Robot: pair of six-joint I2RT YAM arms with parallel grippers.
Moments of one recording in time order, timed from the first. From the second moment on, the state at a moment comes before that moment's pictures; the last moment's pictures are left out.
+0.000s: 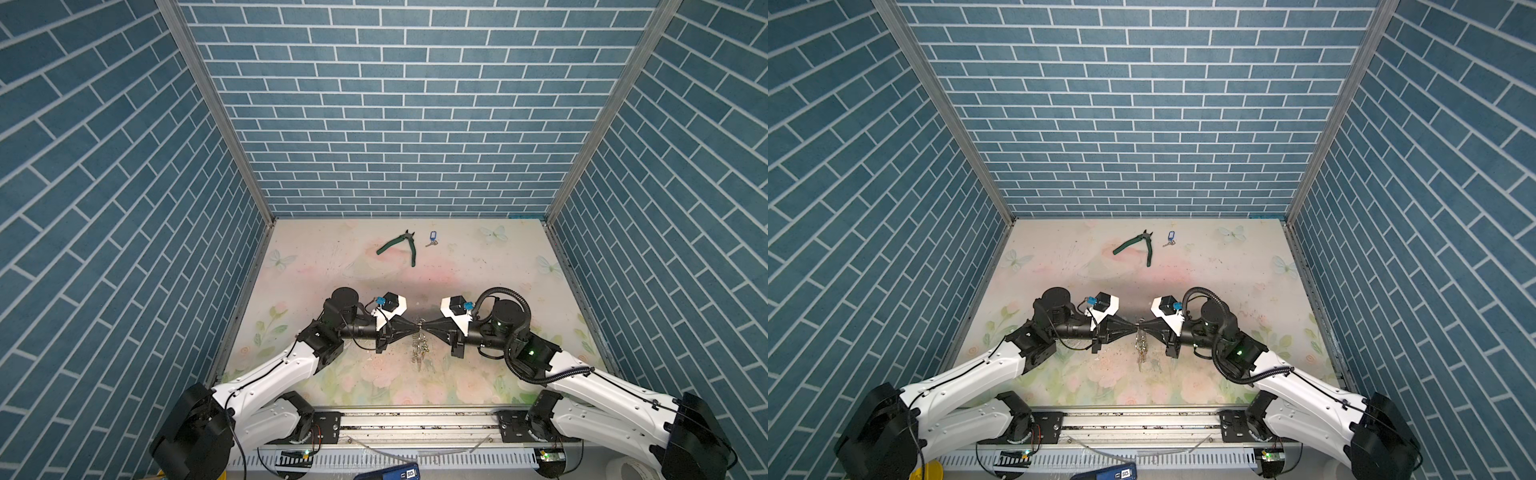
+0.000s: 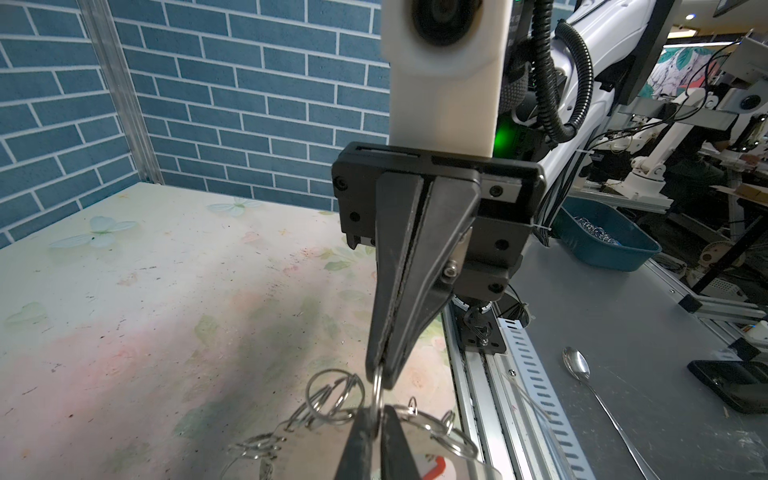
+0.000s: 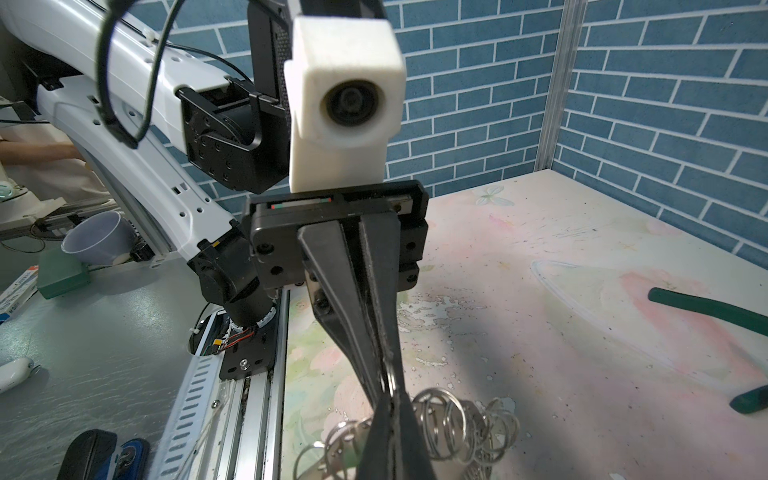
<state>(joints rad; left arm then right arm) -0.65 1.08 0.51 0.32 0.89 0.07 0.87 0.95 0.49 0.28 -0.57 0.01</state>
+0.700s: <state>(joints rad) -0.65 1.08 0.51 0.32 0.80 0.07 0.86 0.83 0.48 0.24 -0.40 0.03</state>
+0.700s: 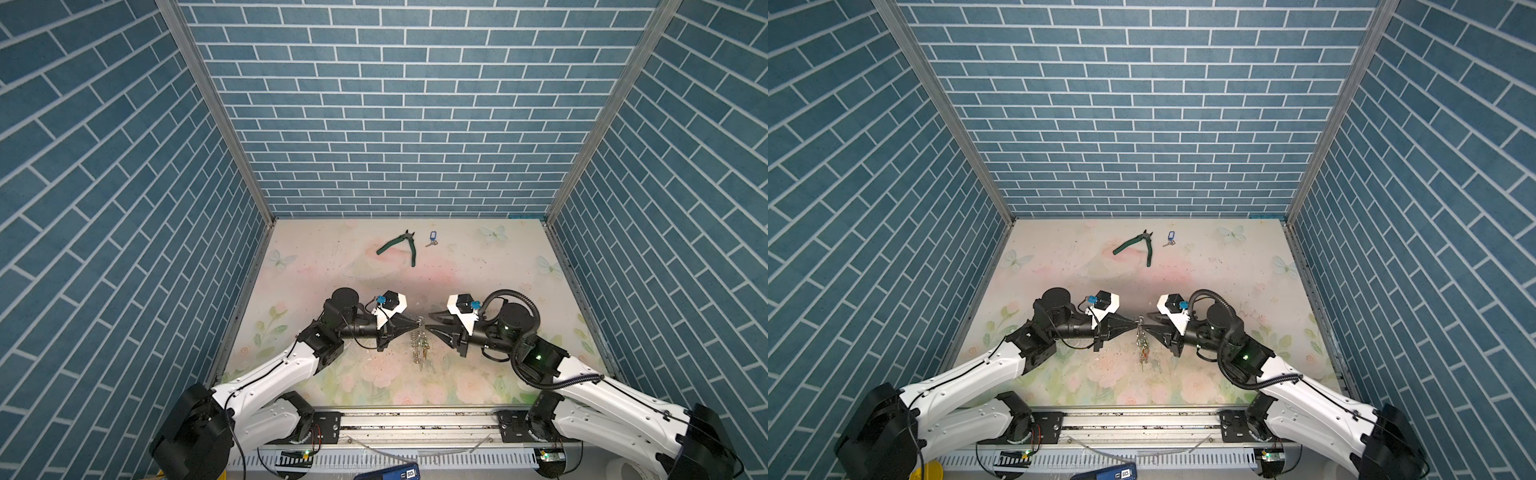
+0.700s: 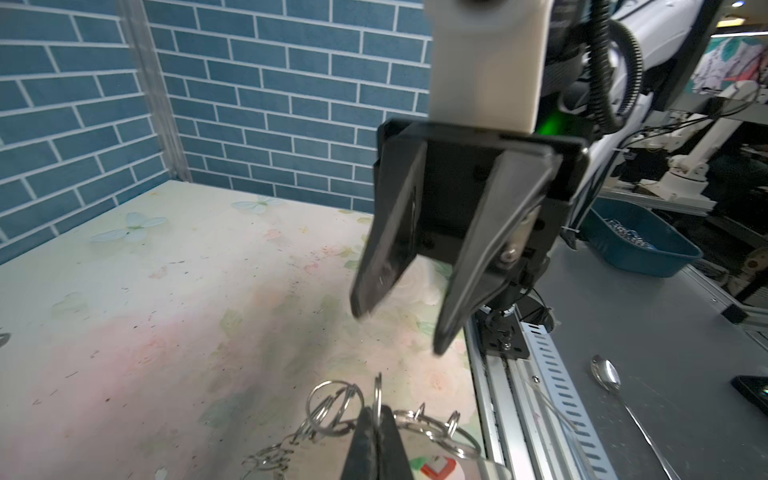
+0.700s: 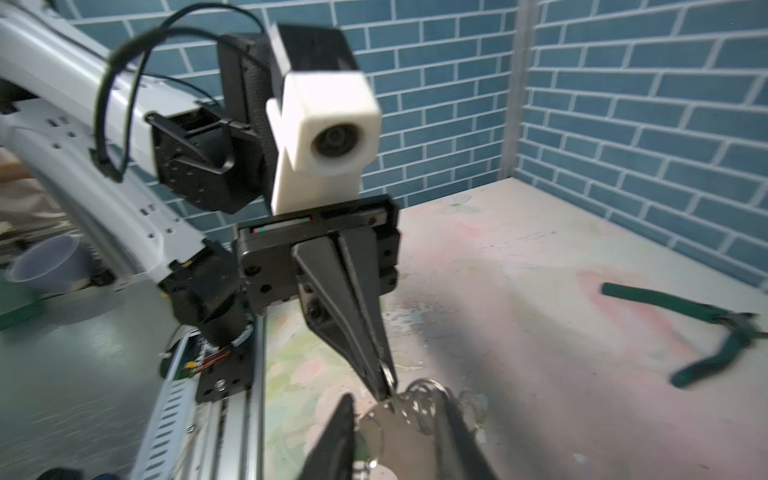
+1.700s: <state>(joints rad) -0.65 0.91 0.37 0.46 0.58 -0.06 0.44 2.11 1.65 -0.40 0.02 0.10</state>
